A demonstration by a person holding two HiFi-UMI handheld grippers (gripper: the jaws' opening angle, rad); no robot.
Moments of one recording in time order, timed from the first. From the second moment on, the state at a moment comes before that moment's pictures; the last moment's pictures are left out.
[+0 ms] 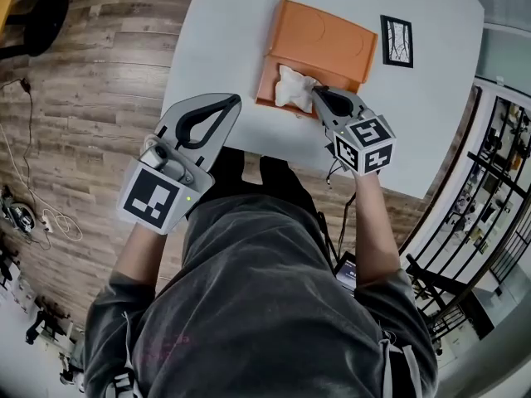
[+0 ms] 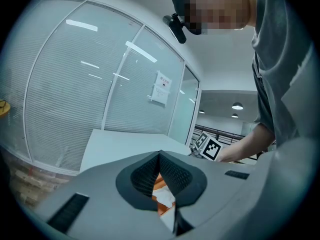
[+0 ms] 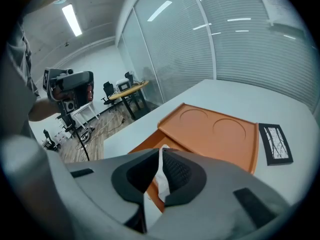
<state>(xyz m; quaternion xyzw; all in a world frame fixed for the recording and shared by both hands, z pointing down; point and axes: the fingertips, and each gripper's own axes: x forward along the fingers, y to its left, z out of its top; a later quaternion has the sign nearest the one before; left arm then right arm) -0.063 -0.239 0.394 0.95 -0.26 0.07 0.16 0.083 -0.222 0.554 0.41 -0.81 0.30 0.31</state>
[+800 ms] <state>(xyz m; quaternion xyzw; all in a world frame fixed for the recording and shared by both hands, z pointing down) -0.076 -0.243 0.407 0.95 -0.26 0.05 0.18 0.086 -0.203 0.608 0.37 -0.77 0.35 0.39</state>
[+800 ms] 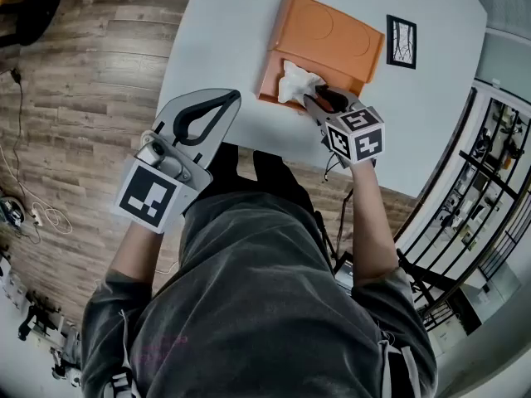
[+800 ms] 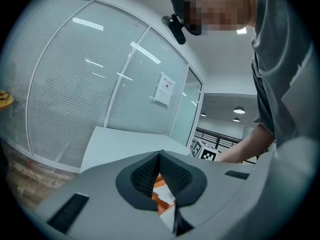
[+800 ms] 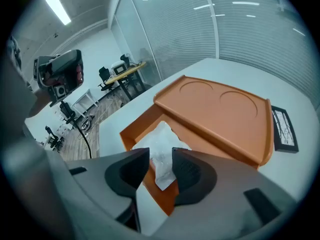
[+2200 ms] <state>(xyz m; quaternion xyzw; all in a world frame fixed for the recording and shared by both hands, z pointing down) -0.082 -0.252 0.410 0.94 -0.27 0.05 0.18 0.096 -0.188 0.662 0.32 -0.70 0.37 0.53</state>
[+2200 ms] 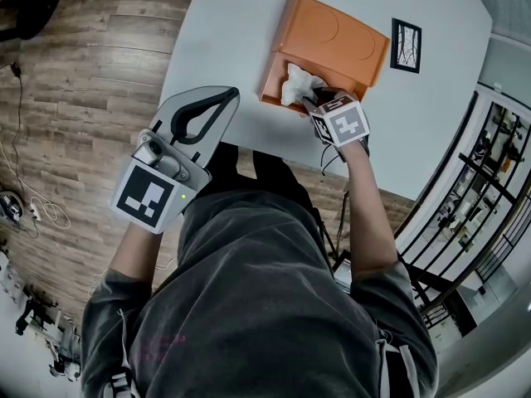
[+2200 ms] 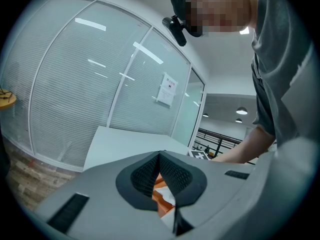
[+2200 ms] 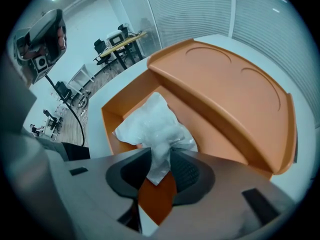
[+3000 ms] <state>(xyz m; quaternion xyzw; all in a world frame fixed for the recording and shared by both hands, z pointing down) -0.068 -0.231 0.372 0.95 -0.27 0.05 0.14 0.094 -0.202 0.609 0.37 -0.74 0.31 0.46</state>
